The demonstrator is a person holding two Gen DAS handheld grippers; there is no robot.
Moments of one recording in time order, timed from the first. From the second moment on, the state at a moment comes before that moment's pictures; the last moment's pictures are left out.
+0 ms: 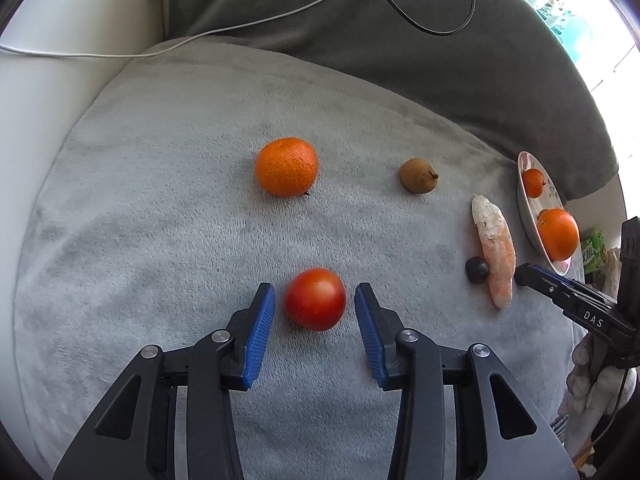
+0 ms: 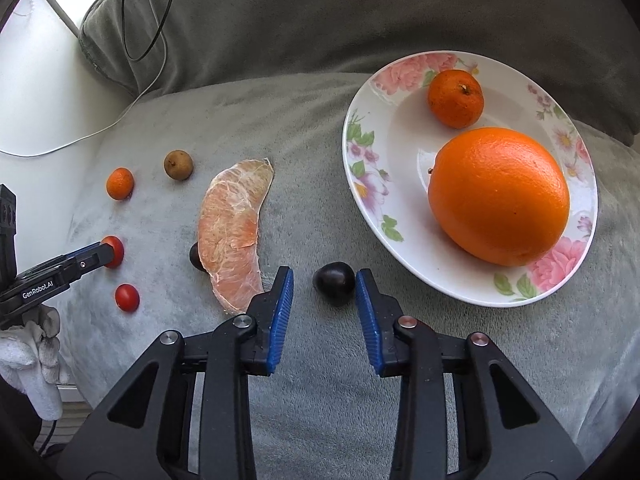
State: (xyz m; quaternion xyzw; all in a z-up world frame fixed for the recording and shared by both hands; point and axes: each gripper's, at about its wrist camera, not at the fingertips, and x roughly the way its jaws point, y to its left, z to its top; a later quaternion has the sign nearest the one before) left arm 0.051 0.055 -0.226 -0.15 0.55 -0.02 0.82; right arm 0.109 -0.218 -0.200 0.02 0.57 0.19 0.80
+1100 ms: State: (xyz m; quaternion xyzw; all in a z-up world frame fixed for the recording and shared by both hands) left arm 0.043 0.051 -0.184 -0.16 0.51 -0.04 0.84; right arm 0.101 -0.233 -0.168 0.03 0.55 0.20 0.81
